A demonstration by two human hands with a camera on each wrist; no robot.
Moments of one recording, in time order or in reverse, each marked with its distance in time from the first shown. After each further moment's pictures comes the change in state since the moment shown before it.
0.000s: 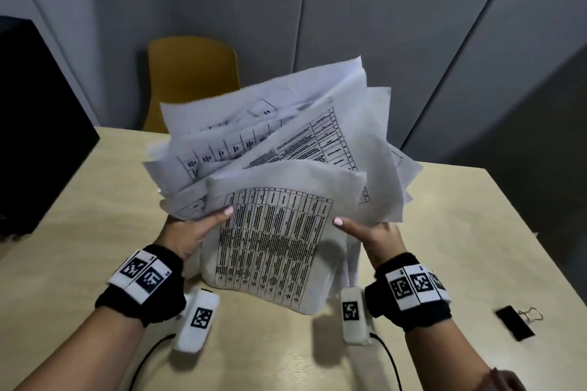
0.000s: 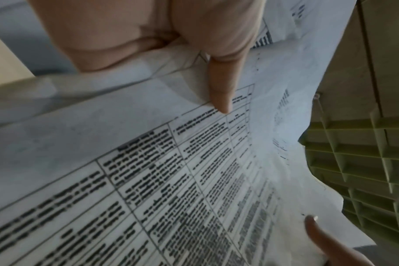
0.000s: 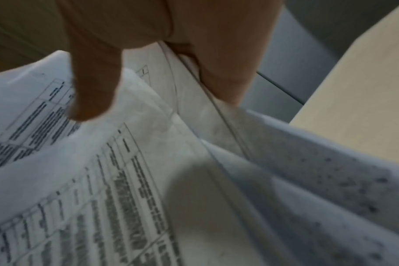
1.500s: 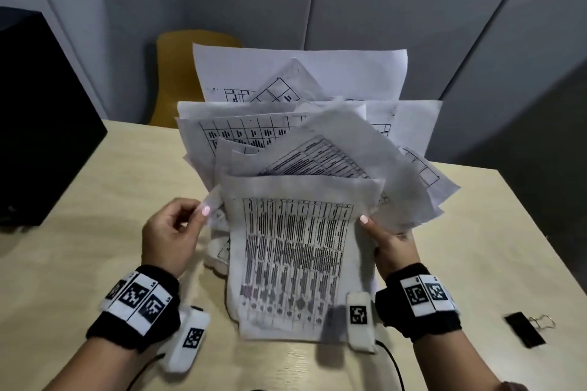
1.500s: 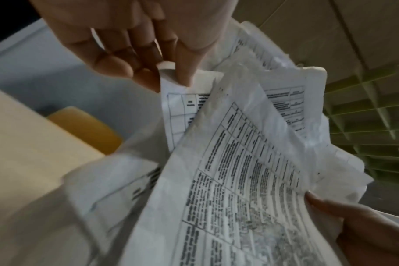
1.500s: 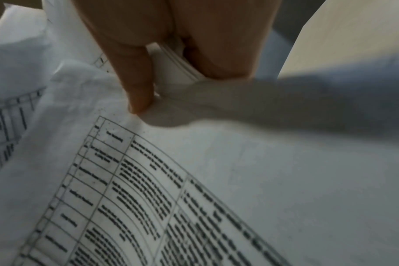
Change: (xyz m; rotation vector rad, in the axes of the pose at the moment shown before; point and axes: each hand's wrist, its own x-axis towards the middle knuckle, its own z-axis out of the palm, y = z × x) left_hand 0.000 -0.027 -0.032 0.470 0.253 0.370; right_hand 0.002 0.016 -0.004 0.297 0.218 0.124
